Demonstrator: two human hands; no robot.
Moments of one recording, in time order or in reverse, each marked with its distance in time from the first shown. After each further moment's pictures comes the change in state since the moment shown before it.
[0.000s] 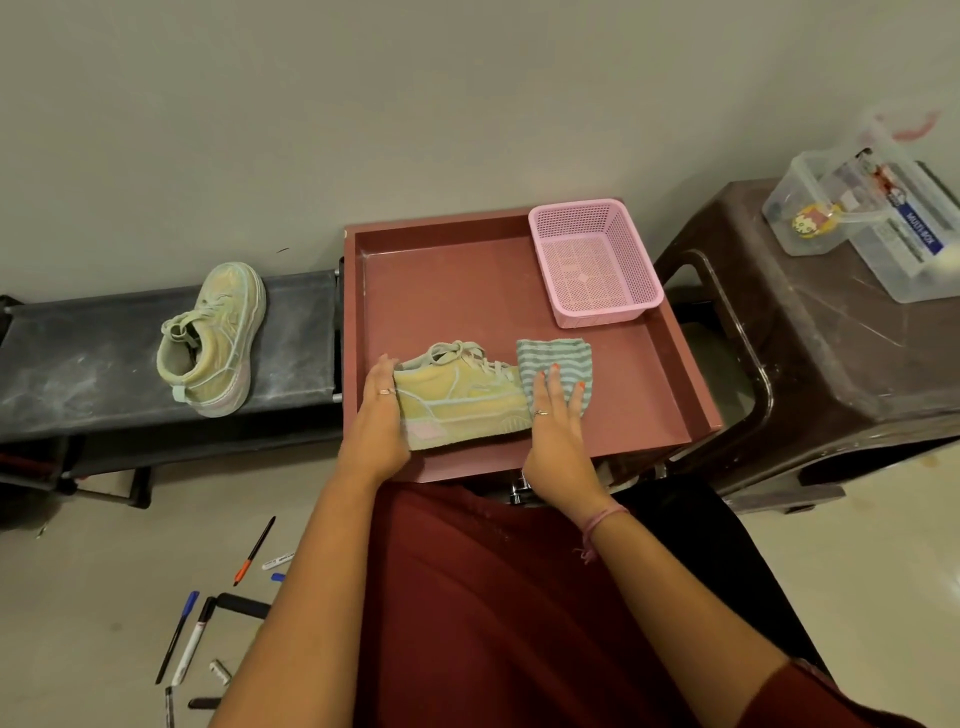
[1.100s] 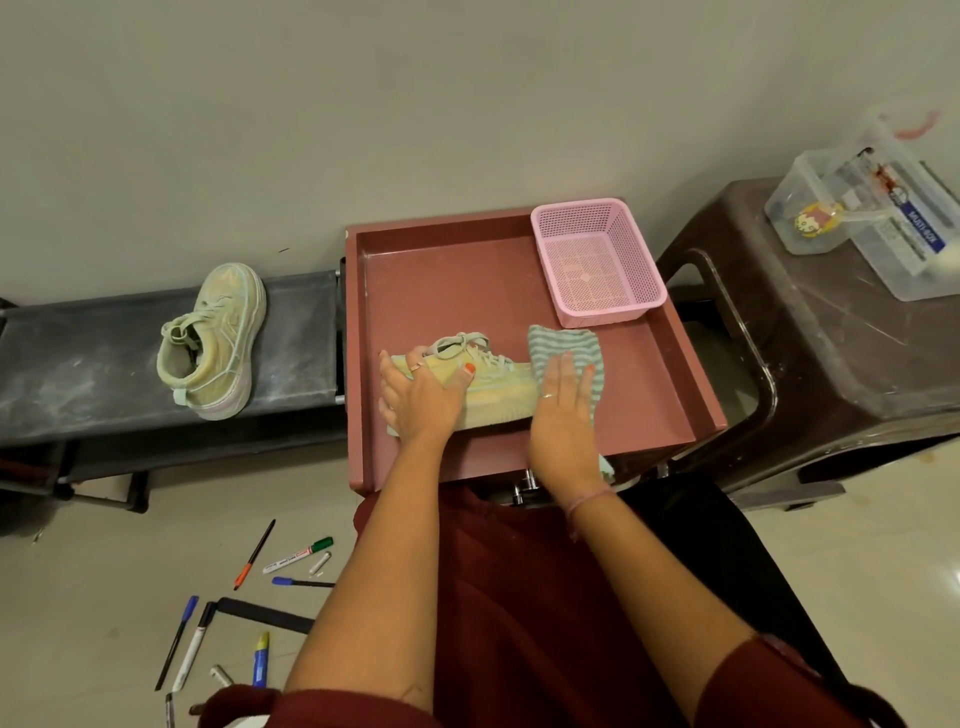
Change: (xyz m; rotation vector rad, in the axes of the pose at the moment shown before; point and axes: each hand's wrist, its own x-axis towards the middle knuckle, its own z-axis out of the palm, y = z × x) left_hand 0.036 0.049 0.034 -0.079 0.157 -0.383; right_hand 0.024 0.005 0.014 -0.396 0.161 0.014
